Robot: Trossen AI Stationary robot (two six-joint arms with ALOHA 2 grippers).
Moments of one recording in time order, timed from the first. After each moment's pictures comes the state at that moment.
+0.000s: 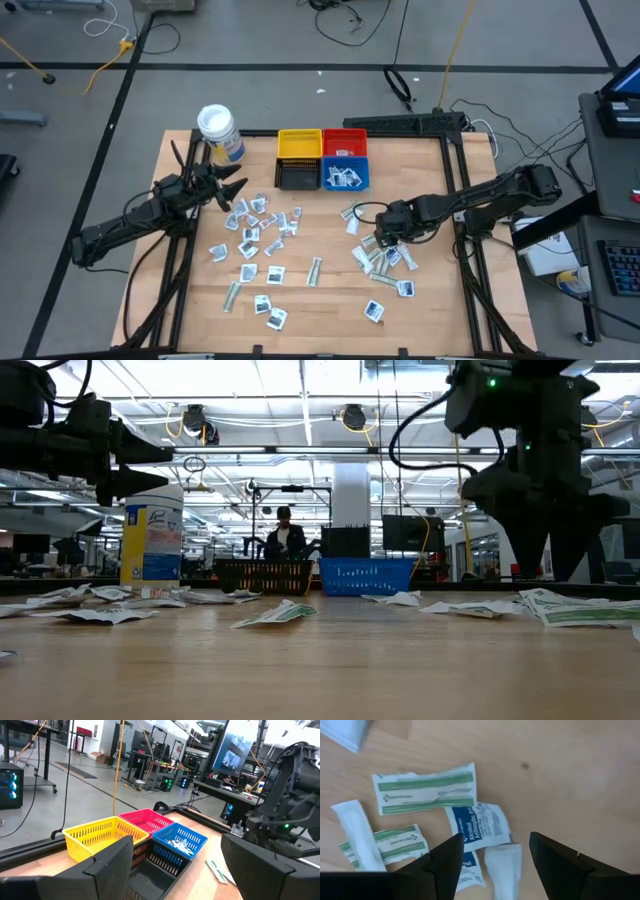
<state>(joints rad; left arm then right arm) 0.44 0.02 0.02 0.06 -0.05 -0.30 0.13 1.43 0.79 -0.82 0.00 1.37</state>
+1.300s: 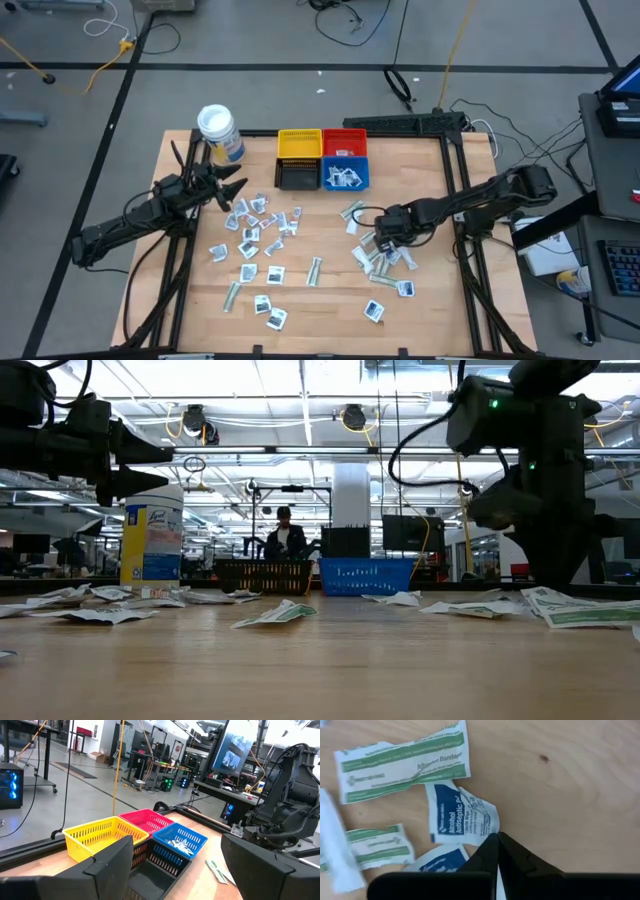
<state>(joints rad) 0.44 0.02 0.02 0.06 -0.05 -0.29 0.12 1.47 0.73 -0.72 -0.03 1.30</state>
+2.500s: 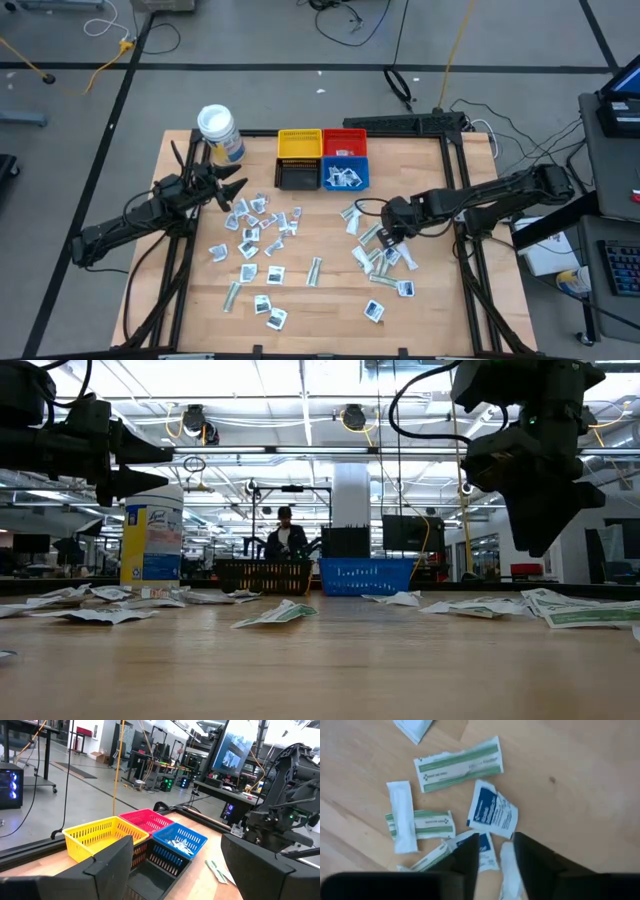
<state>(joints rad) 0.44 0.02 0.02 0.06 -0.05 -0.29 0.10 1.30 0.78 -0.78 -0.03 1.16</state>
